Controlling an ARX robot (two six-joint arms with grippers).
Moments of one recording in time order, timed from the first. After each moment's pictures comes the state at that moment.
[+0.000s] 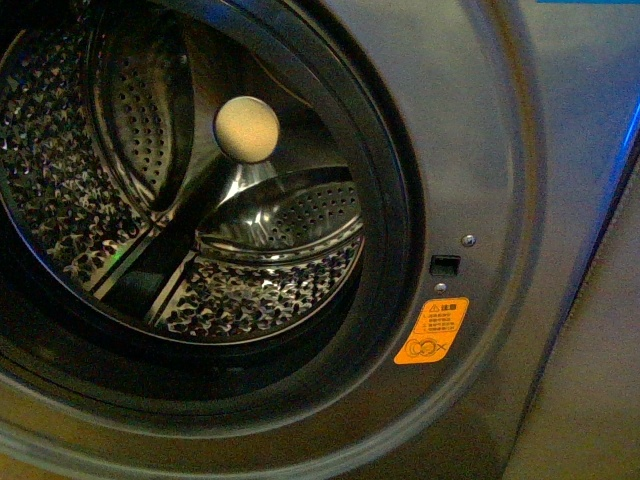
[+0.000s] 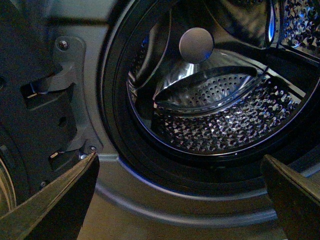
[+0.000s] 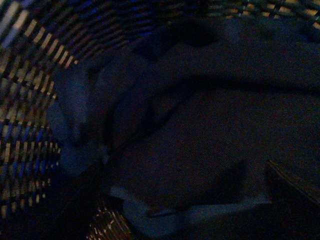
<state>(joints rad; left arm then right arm) 0.00 0.00 0.02 0.00 0.00 0.00 -1.15 2.46 1.00 0.28 -0.57 -0.69</state>
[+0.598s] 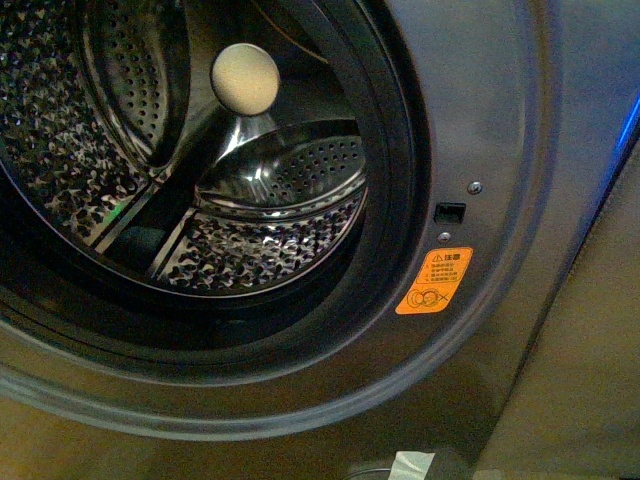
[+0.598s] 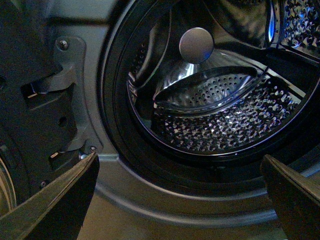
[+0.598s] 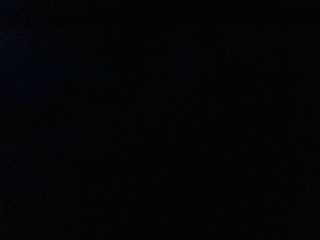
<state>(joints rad) 0.00 0.00 0.02 0.00 0.00 0.00 -1.11 2.87 1.29 0.31 -0.47 -0.63</state>
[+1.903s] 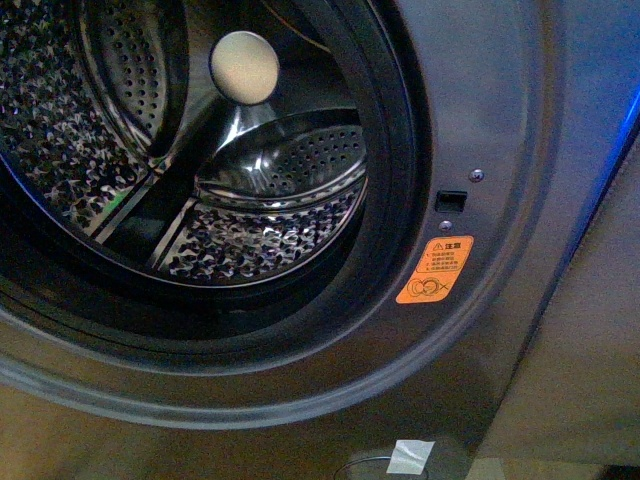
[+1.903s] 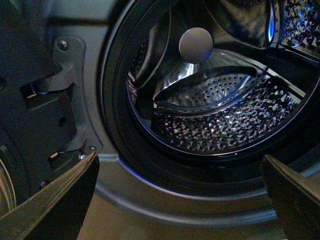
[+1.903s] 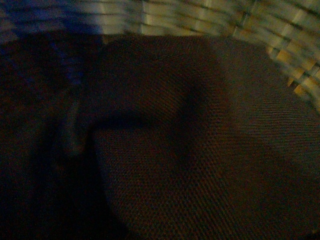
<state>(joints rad) 0.00 0.00 0.02 0.00 0.00 0.00 -1.13 2.55 0.98 0.79 -0.53 -0.62</state>
